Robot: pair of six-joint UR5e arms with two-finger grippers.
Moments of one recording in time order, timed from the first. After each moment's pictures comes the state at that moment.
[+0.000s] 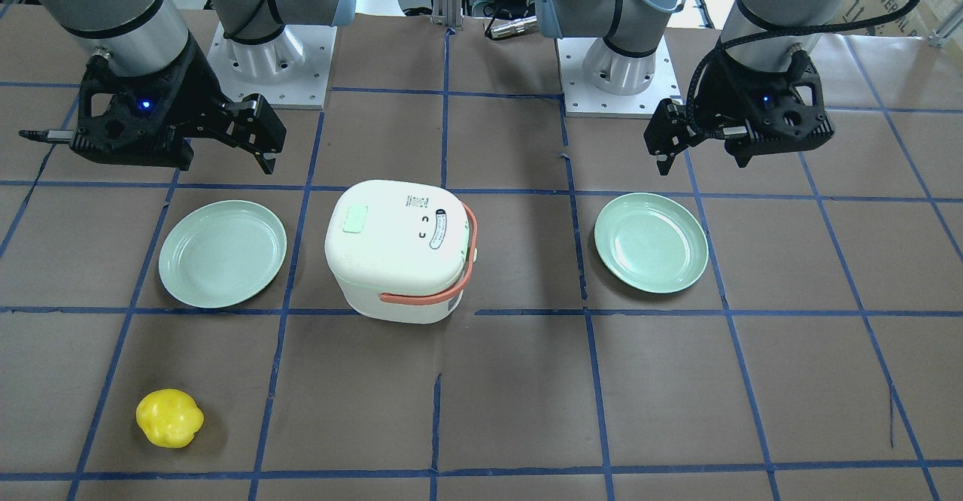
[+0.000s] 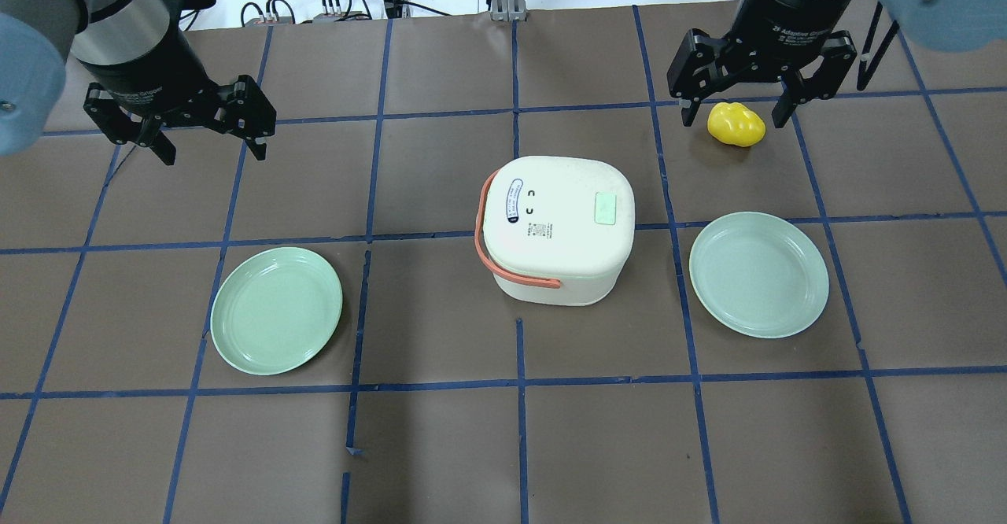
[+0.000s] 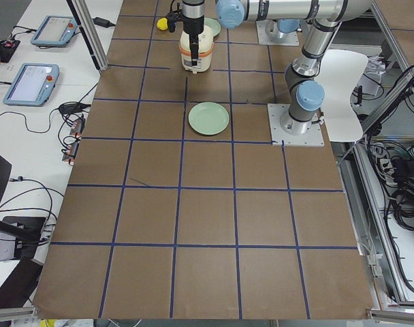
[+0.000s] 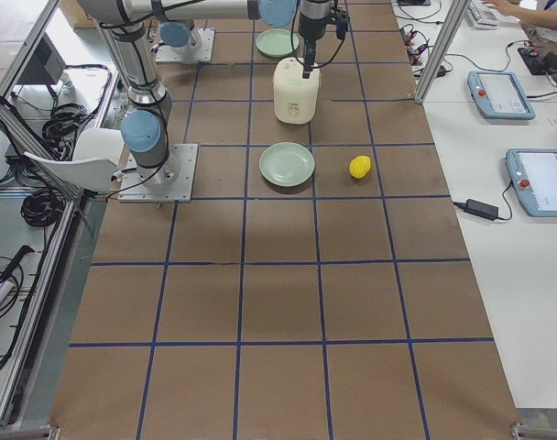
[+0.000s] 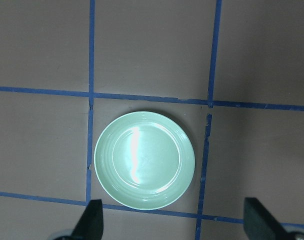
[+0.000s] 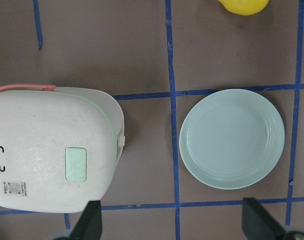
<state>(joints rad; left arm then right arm) -1.50 -1.56 -1.60 -1.54 1.67 0.00 1.58 -1.49 1.48 -1.51 -1.53 0.06</state>
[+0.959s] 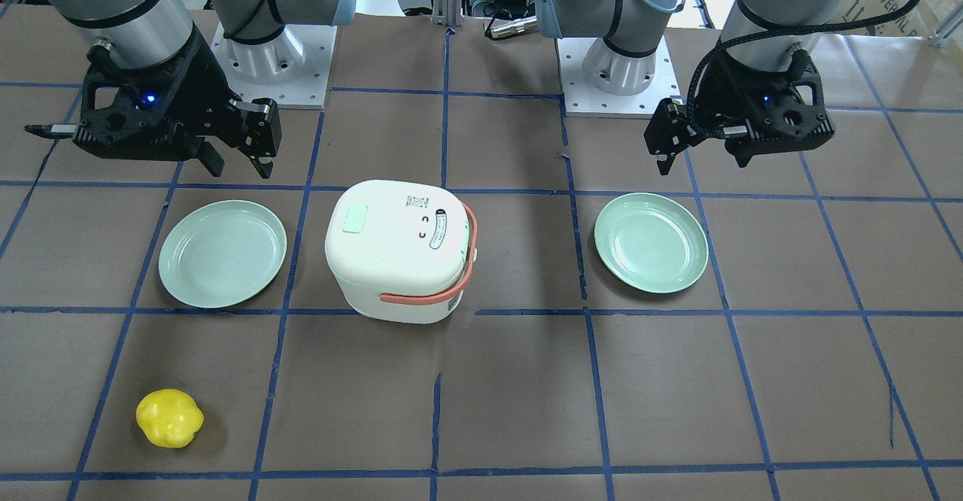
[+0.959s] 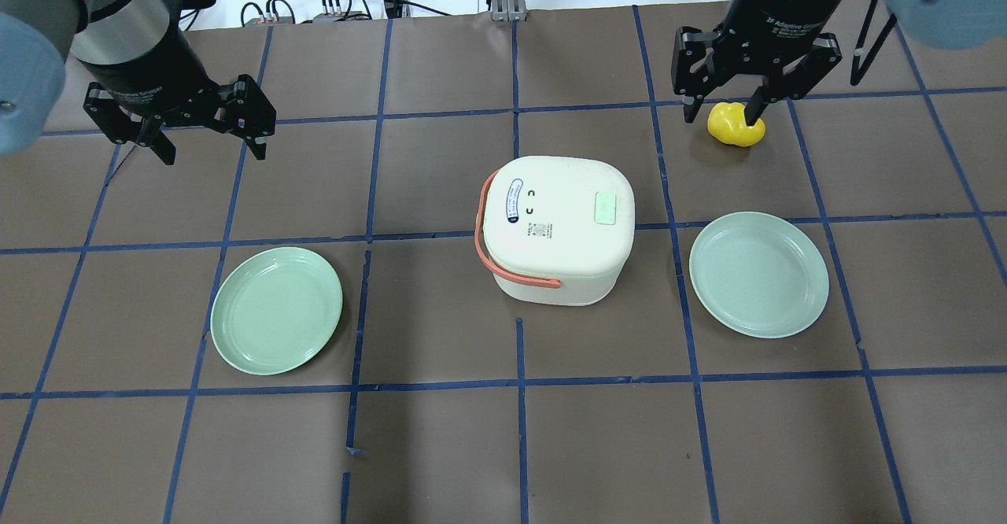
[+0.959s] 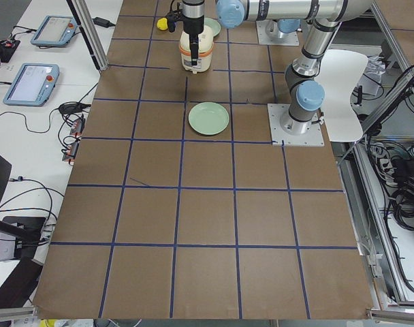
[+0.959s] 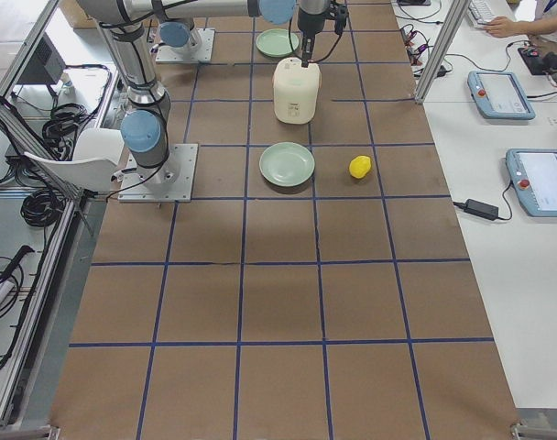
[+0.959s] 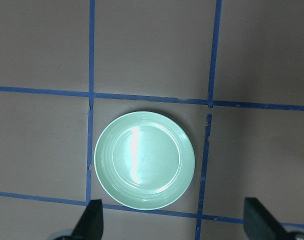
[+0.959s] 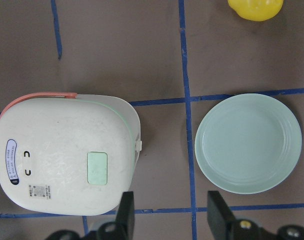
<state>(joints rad) -1.50 -1.56 -1.59 -1.54 1.67 0.00 1.62 -1.49 1.48 -1.52 -1.45 0.18</state>
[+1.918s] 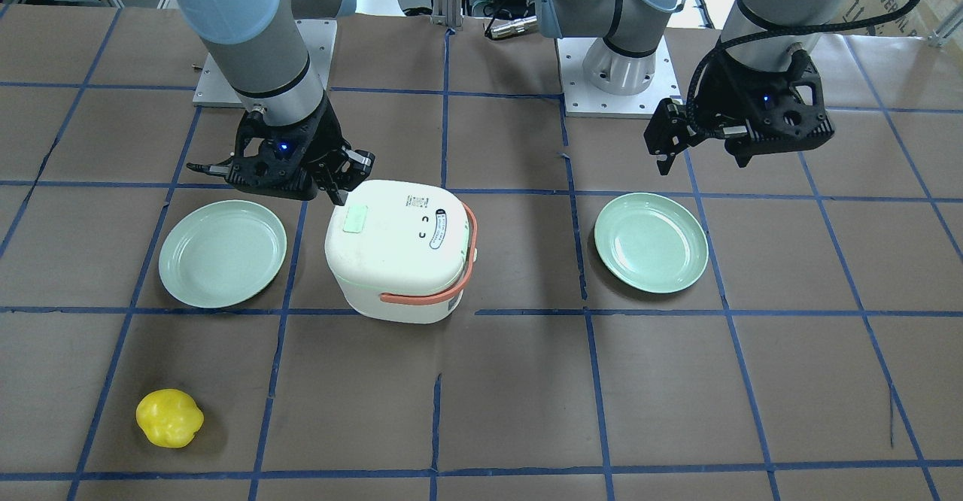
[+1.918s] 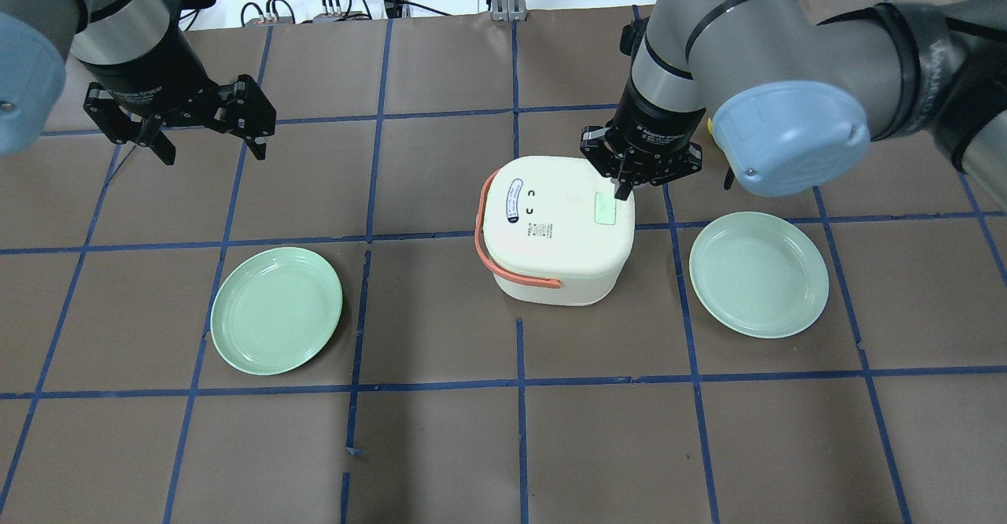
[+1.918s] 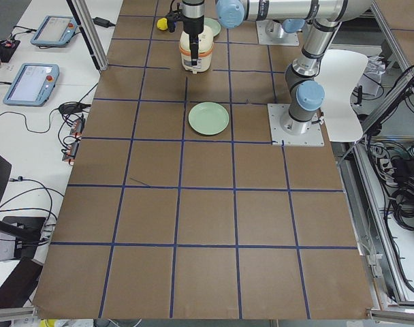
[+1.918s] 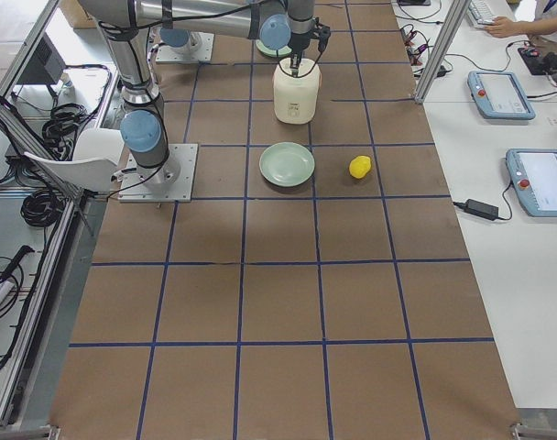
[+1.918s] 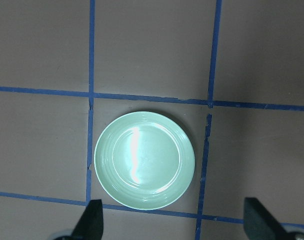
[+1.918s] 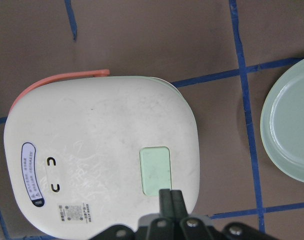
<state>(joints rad) -1.50 -1.56 -1.59 -1.54 1.67 0.00 1.74 -1.48 1.72 -1.82 -1.46 0.35</state>
